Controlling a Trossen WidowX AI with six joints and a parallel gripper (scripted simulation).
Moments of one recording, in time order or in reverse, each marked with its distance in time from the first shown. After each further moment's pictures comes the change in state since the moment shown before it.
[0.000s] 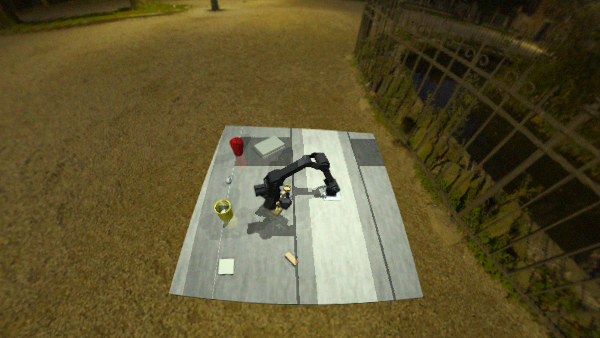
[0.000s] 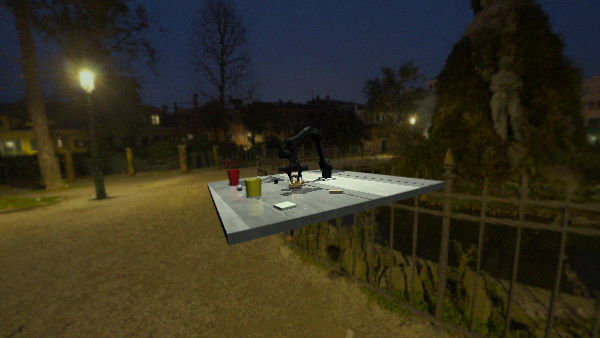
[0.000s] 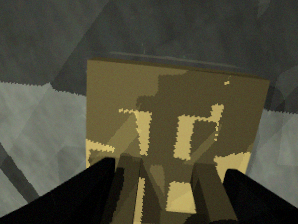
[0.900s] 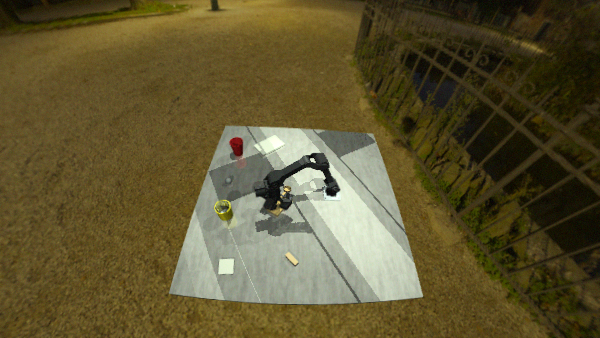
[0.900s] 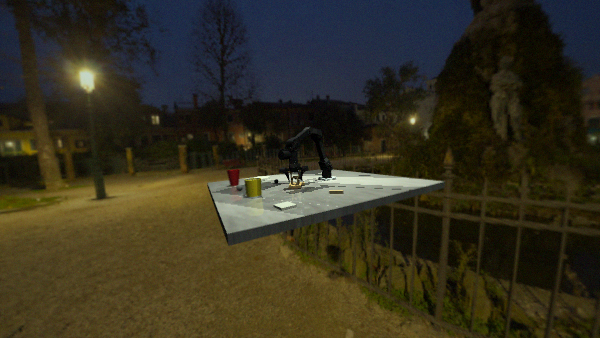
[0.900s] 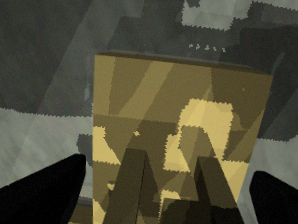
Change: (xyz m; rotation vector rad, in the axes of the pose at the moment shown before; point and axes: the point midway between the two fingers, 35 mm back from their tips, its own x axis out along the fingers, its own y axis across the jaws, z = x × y) arm 0.006 0.002 -0.002 0.002 0.013 0.012
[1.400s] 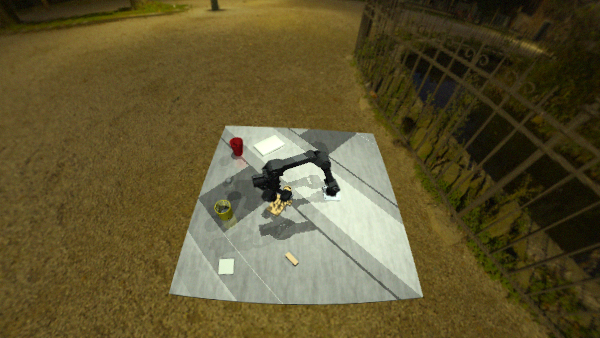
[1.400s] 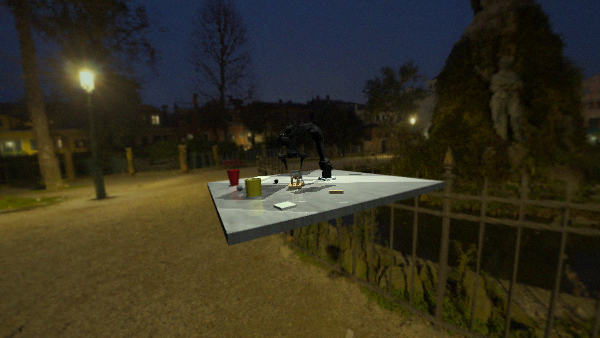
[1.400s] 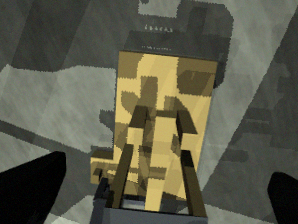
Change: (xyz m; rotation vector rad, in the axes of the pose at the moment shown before) arm -0.086 -0.001 0.002 0.003 -0.013 -0.013
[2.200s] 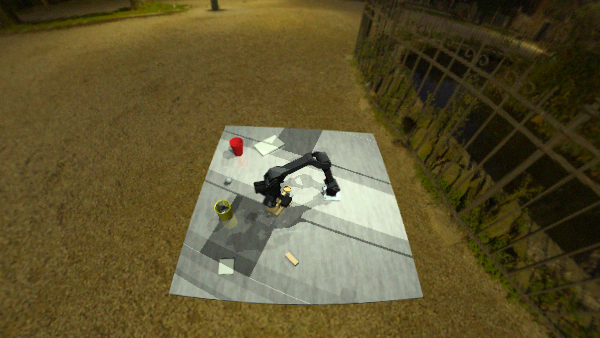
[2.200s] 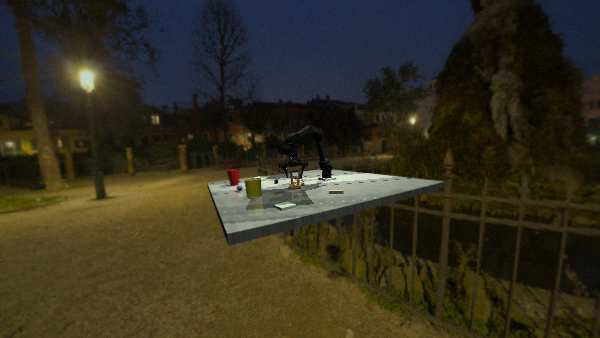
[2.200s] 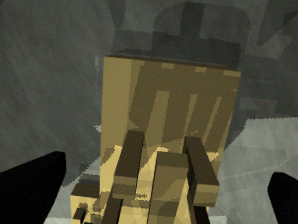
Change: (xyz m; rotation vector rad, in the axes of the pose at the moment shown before) arm 0.056 0.001 -0.001 -0.003 -0.004 -0.005
